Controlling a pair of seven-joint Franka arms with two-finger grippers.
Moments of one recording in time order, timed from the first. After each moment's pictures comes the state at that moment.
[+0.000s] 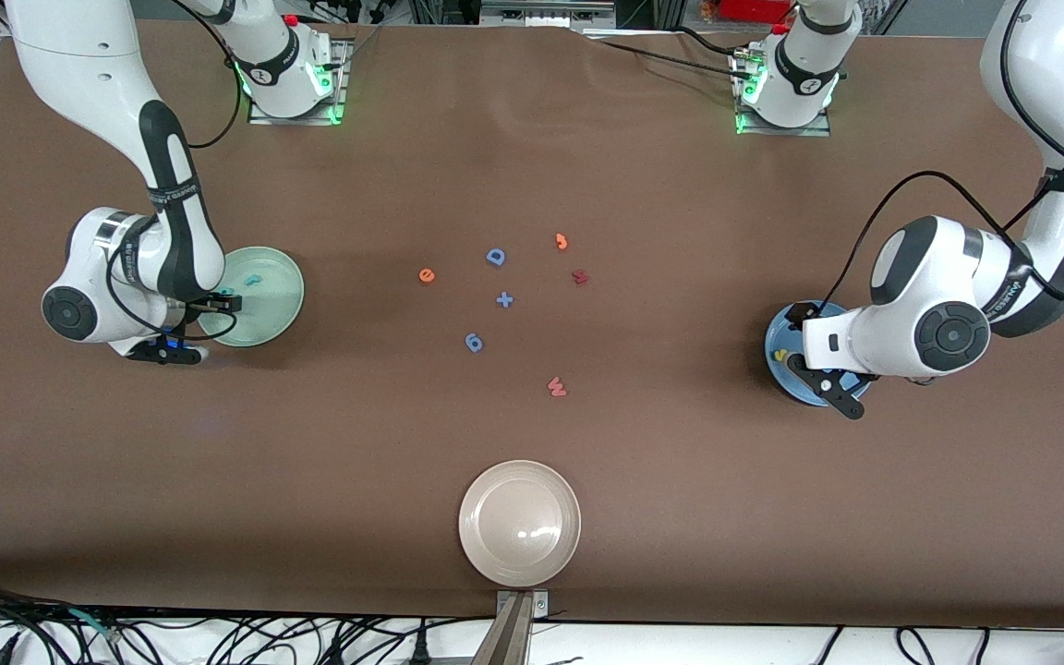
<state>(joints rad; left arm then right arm) 0.40 0.57 -0.63 -1.67 0.34 1.83 0.35 0.39 0.55 -0.49 -2.00 0.22 2.07 -0.16</state>
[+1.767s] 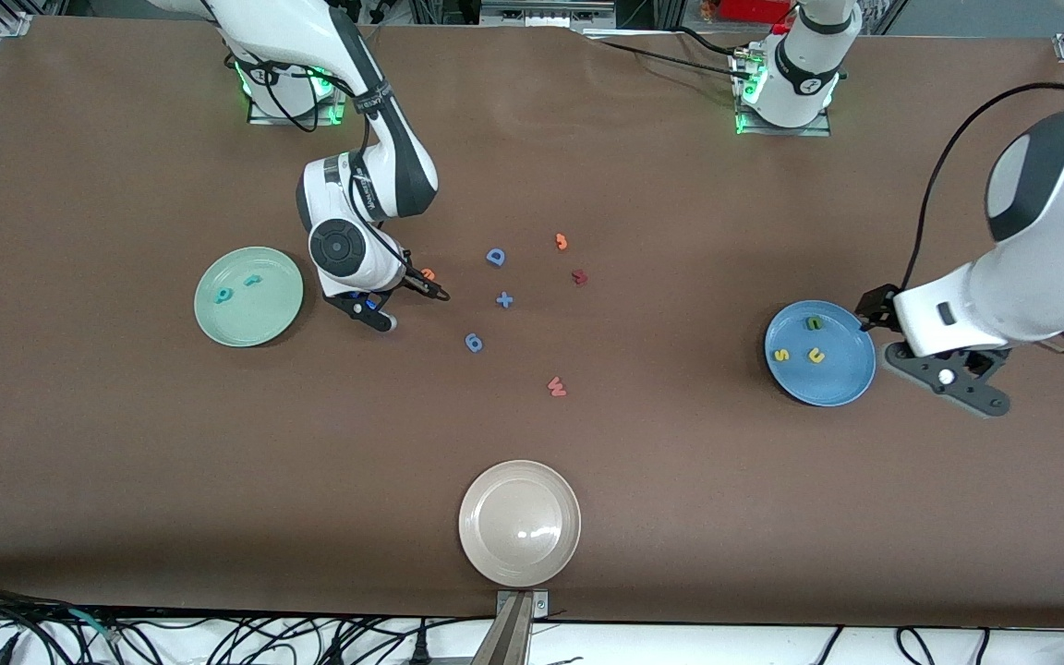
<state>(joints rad) 0.32 0.42 -0.57 -1.32 0.33 1.57 0.25 0.88 0.50 -0.36 -2.03 0.41 2.21 0.75</state>
